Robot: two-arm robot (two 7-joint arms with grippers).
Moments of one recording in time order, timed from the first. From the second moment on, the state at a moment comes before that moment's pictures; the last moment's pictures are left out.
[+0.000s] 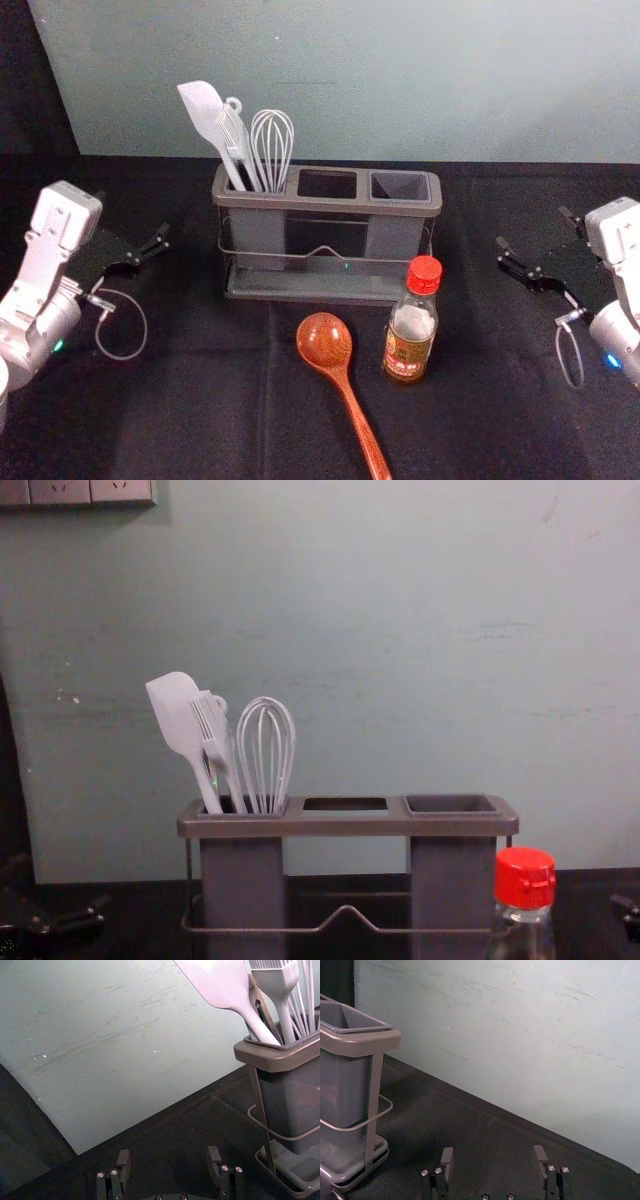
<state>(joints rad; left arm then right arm) -0.20 0.60 0.45 -1.41 -0.25 -0.12 0.03 0.20 0.60 -0.45 -1.41 0.25 -0.12 -0.03</state>
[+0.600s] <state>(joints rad) -0.20 0.60 0.45 -1.41 -0.25 -0.12 0.03 0.08 0.68 -0.39 -1.56 0.27 -0.12 0.02</state>
